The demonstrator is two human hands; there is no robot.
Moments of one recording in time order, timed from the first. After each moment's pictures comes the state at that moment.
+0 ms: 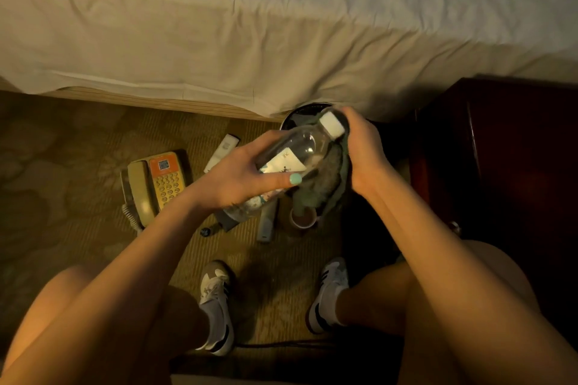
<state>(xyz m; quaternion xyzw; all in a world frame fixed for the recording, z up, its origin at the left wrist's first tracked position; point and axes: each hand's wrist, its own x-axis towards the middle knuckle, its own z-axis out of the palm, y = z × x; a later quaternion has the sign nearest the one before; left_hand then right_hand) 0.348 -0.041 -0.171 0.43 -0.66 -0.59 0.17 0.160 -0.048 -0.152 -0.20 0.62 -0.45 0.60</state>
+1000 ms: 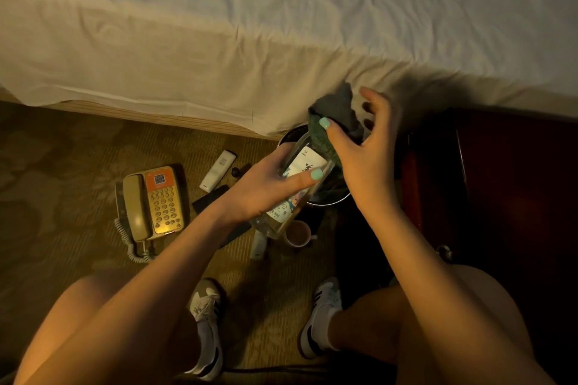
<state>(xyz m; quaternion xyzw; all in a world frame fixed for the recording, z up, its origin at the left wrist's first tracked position) 0.310 -0.047 -0.169 0.45 -0.60 -0.63 0.21 0.146 -0.049 -0.149 -0.55 0.63 -0.50 0.21</state>
